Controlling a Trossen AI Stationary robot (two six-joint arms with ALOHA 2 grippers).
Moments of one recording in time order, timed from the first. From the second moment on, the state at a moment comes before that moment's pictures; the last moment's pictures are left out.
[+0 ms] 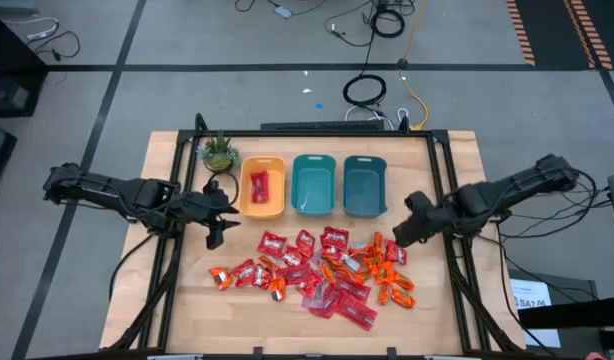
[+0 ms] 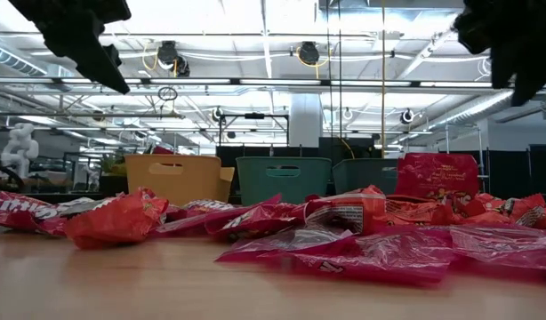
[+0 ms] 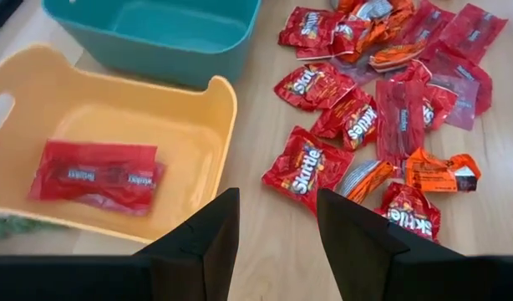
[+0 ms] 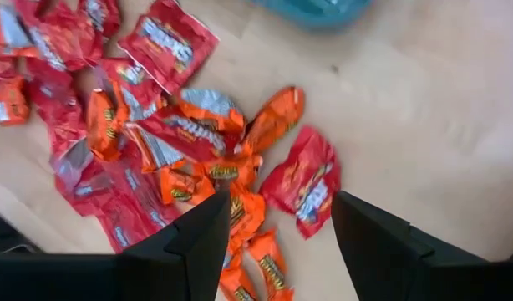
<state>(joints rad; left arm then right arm) -0.20 0.78 0.69 -0.72 -0.21 -0.30 0.38 1.01 0.90 -1.11 0.15 1.48</state>
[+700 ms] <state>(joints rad) -0.20 0.65 0.54 -0.52 -0.15 -0.25 0.64 1.53 0.90 -0.85 0.21 1.82</state>
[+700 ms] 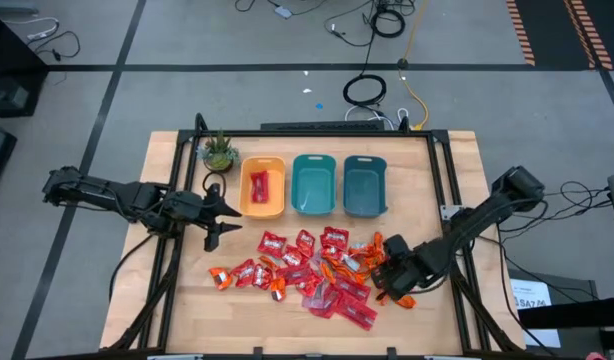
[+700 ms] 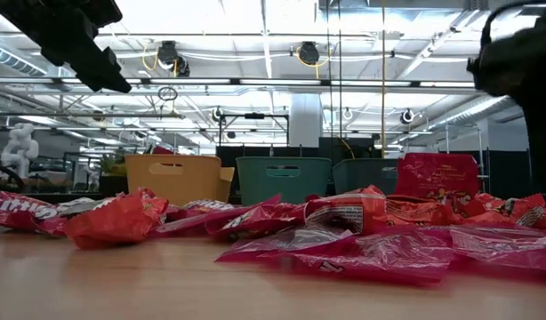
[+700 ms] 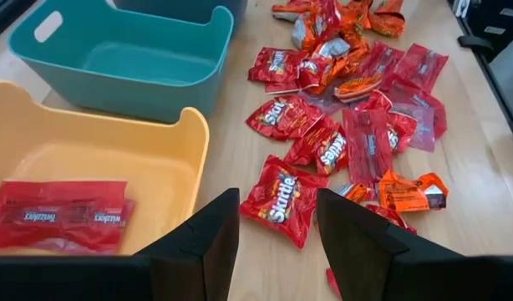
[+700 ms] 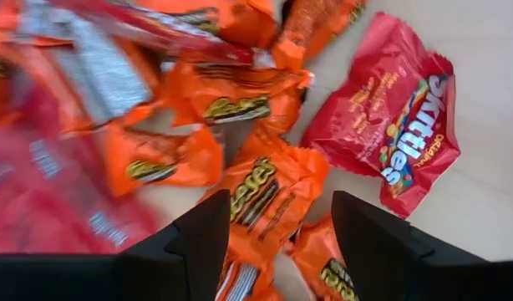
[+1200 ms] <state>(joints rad) -0.20 0.65 0.54 -0.54 -0.09 -0.25 0.62 1.71 0.91 -0.73 0.23 1.90</state>
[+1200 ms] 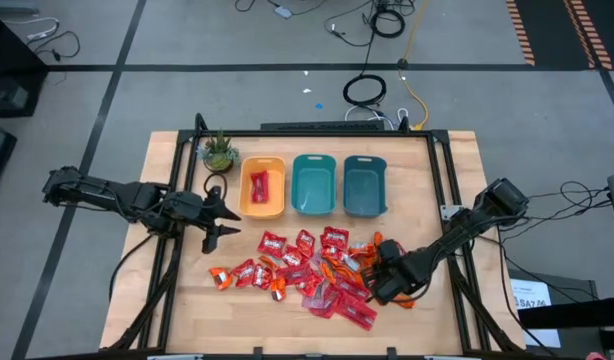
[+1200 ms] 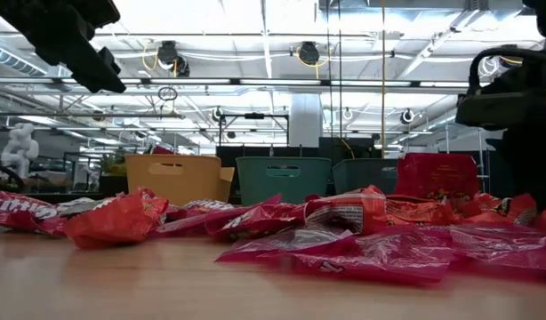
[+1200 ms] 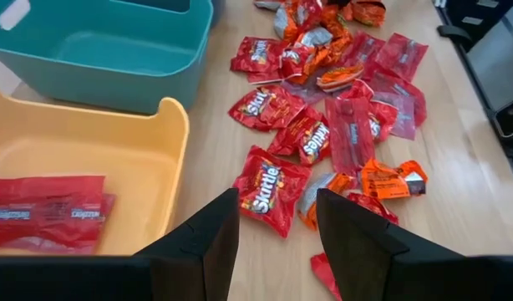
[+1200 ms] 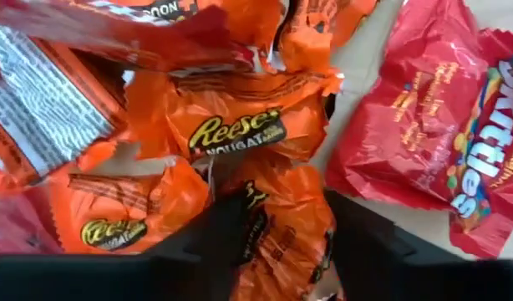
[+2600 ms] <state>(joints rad) -0.16 0.65 0.54 -0.50 -0.24 -0.28 -0.05 1.31 1.31 -1.19 0.49 0.94</state>
